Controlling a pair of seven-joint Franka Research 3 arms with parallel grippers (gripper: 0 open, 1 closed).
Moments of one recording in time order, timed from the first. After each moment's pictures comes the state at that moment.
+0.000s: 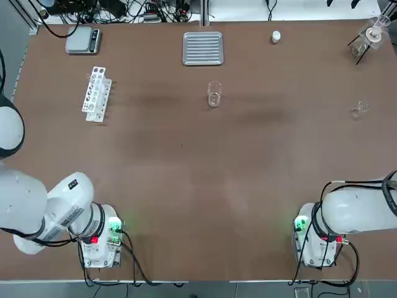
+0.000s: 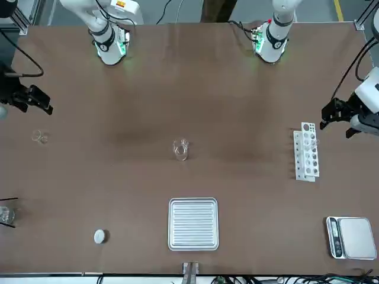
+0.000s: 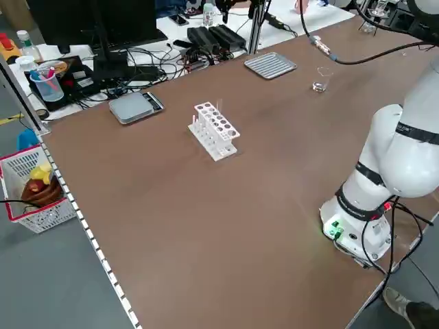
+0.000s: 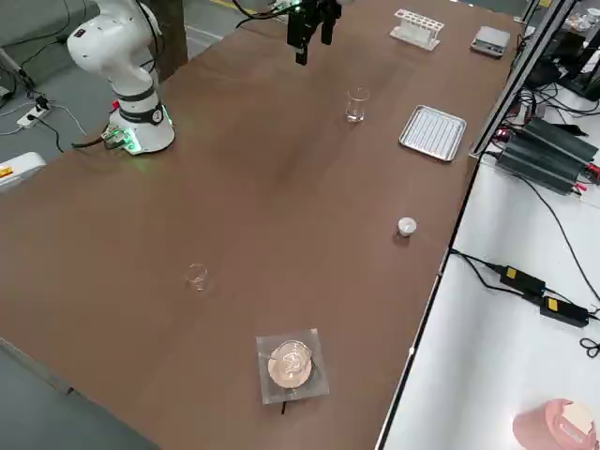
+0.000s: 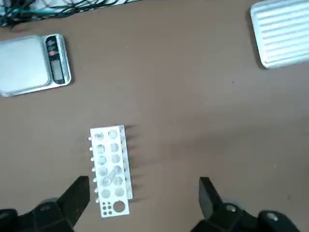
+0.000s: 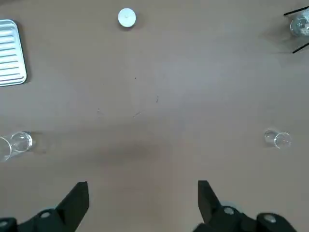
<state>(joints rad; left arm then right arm) 0.68 0.00 -0.68 -1.71 -0.07 1.87 0.19 0.05 0.00 -0.05 -1.56 0.03 1.58 0.11</state>
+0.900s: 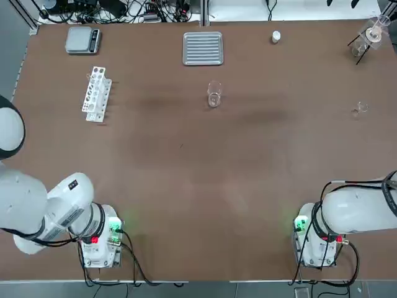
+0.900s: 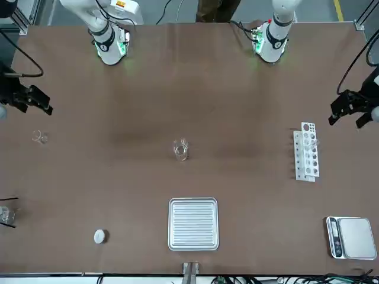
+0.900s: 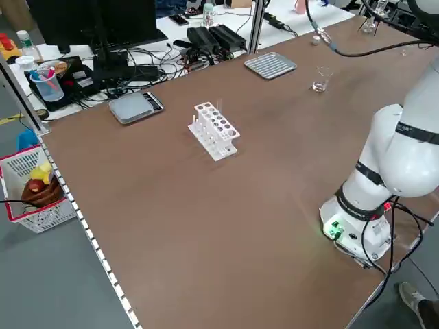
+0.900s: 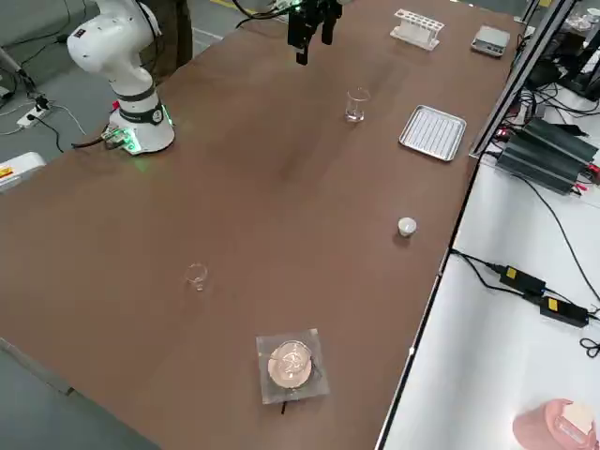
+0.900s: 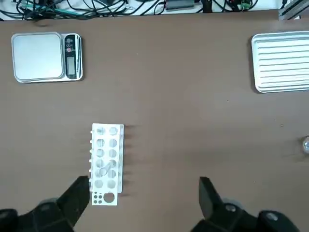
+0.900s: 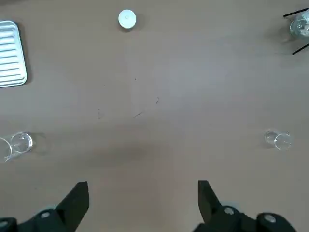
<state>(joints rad) 0.61 0.00 -0.62 -1.60 -0.07 1.76 0.08 0.05 0.00 -0.05 -1.56 0.03 1.58 0.11</state>
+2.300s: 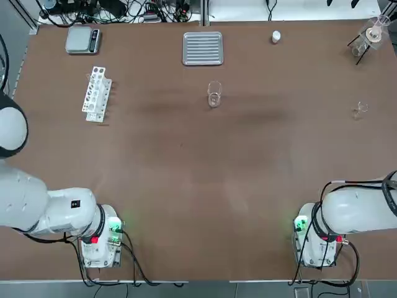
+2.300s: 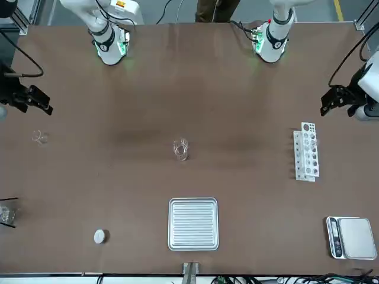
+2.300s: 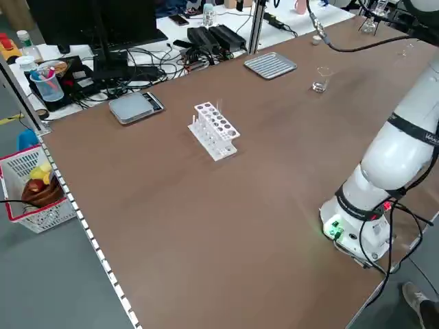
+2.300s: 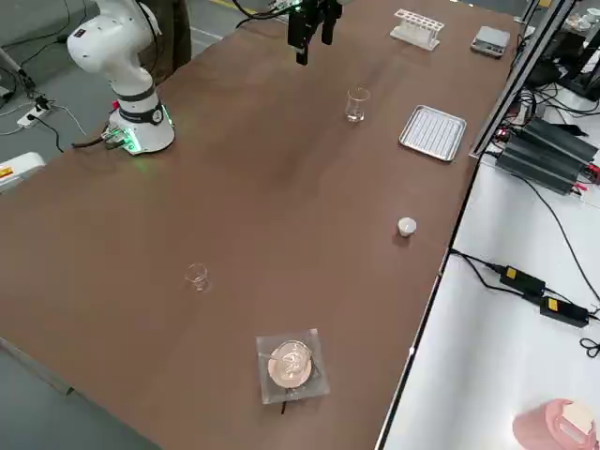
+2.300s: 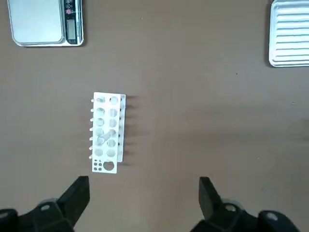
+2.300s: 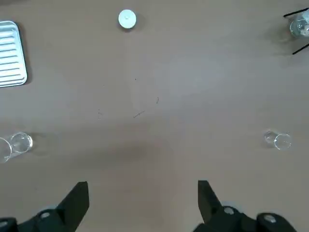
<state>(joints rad) 0.11 0.03 -0.16 -1.54 -0.01 1.62 -0.02 0.05 0.00 -0.04 -1.56 0.03 1.58 0.11</state>
